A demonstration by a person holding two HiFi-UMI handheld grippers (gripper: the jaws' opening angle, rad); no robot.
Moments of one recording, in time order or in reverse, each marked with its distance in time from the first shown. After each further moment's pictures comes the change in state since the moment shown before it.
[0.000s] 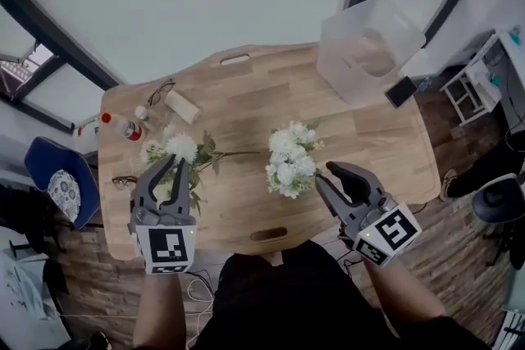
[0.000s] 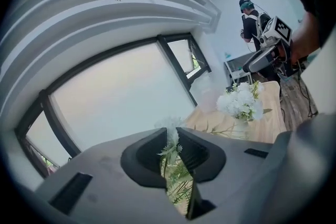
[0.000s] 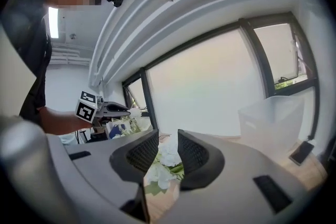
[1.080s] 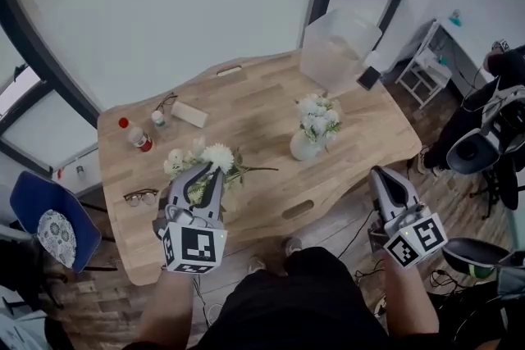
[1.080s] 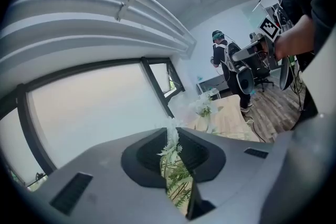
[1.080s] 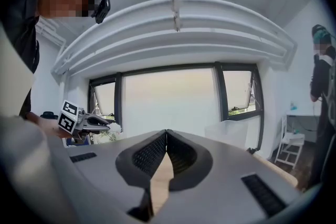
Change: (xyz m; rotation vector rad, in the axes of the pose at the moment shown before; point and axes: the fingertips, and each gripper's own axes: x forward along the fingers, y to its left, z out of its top) left arm -0.095 0.008 -0.062 0.026 -0.261 -0.289; right arm -0.088 0.144 0.016 -0.067 -0.156 -0.512
